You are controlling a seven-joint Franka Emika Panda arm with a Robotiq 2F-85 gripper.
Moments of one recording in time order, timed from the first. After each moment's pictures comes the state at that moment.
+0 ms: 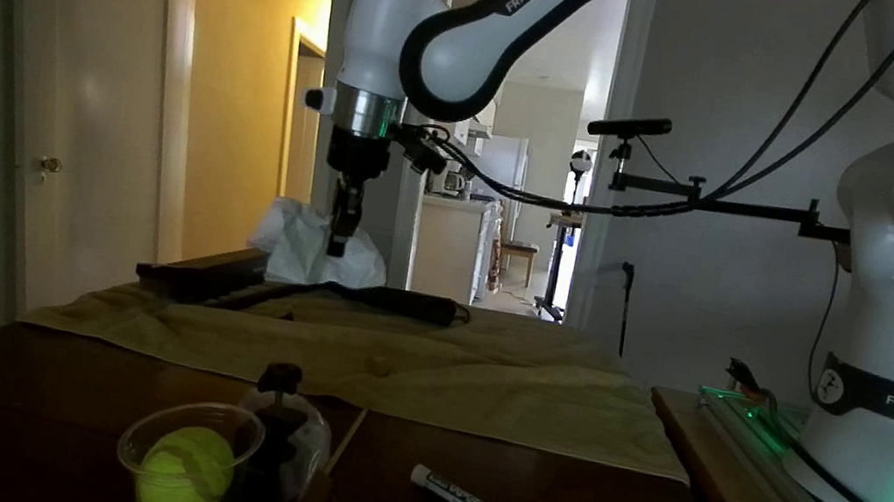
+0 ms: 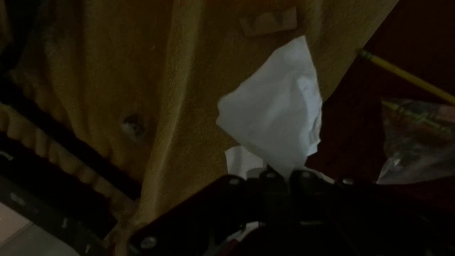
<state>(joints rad) -0.02 0.35 -0.03 -1.97 -0.34 2.51 -0.29</state>
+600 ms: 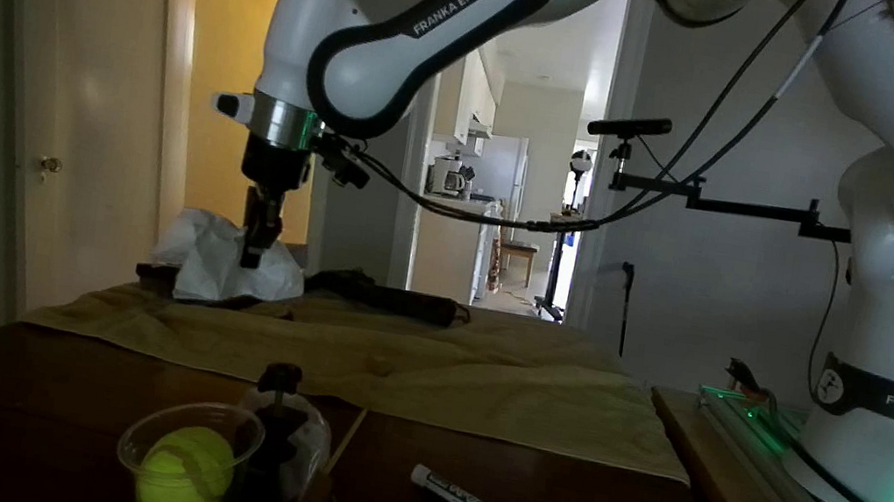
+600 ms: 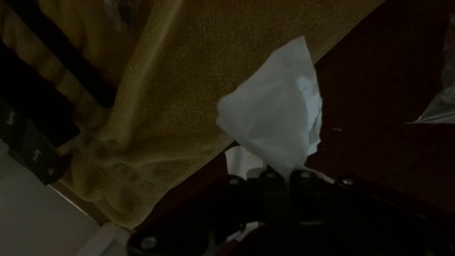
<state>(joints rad) -0.03 0.63 0.05 -1.60 -0.30 2.49 -0.50</state>
